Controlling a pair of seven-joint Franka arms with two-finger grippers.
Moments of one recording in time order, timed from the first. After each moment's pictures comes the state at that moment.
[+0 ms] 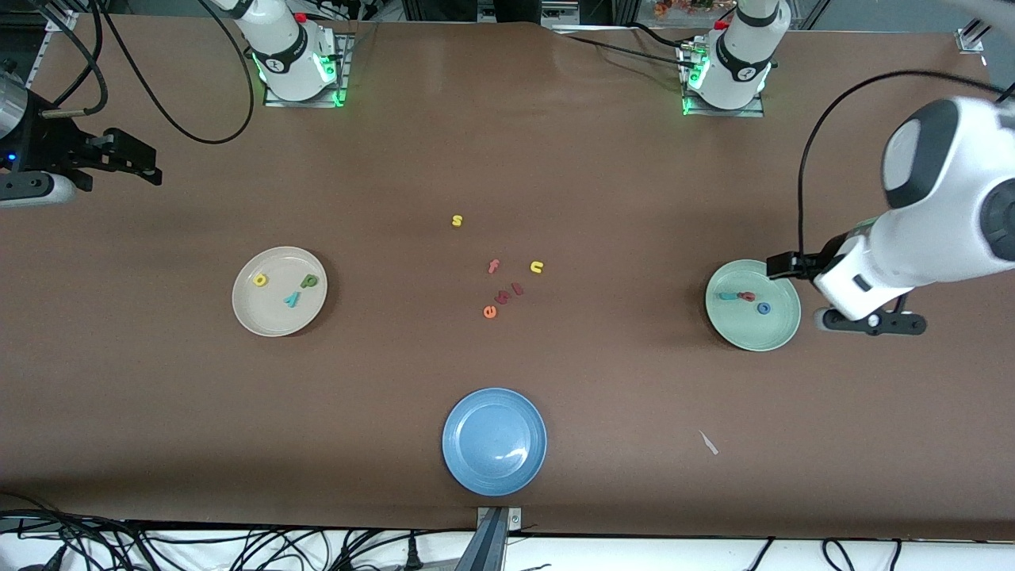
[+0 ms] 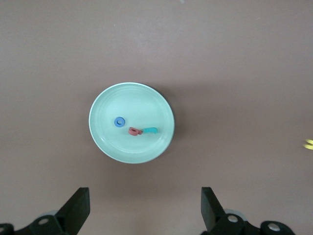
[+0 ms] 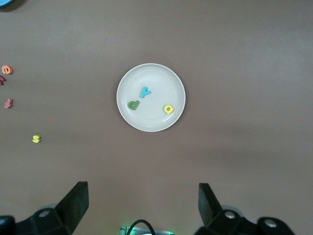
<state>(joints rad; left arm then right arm) 0.08 0.36 -0.24 -1.38 0.05 1.53 -0.11 0.05 0.03 -0.01 -1.56 0.01 1.50 -0.06</state>
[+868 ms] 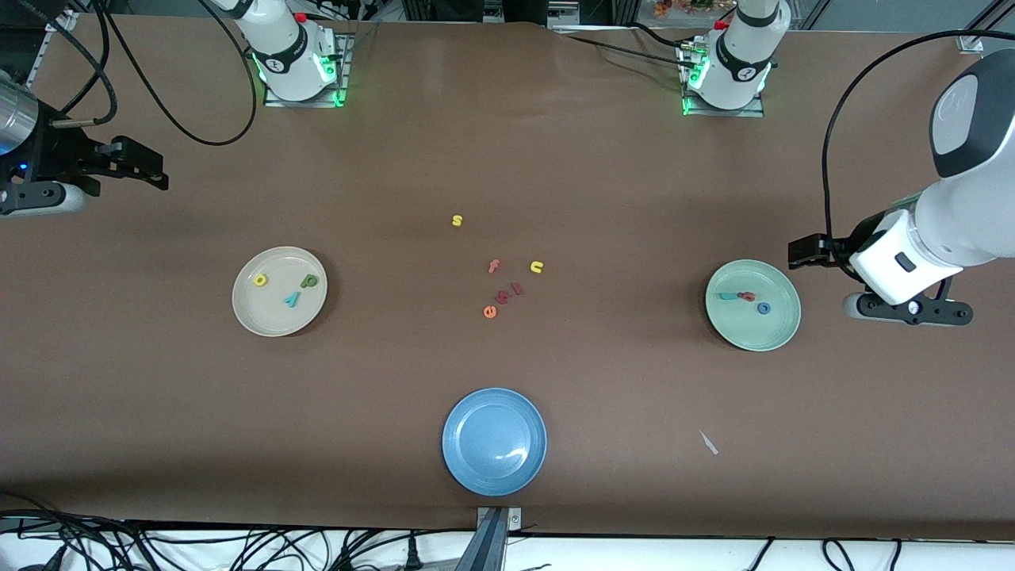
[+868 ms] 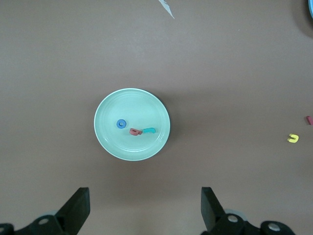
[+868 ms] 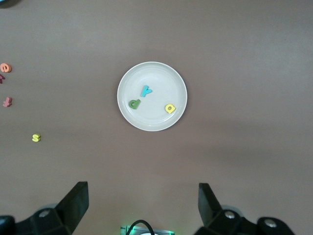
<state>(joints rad) 0.08 0.37 -0.24 -1.28 0.05 1.47 -0.07 0.06 0.04 -0.01 -1.56 0.02 1.50 -0.06</state>
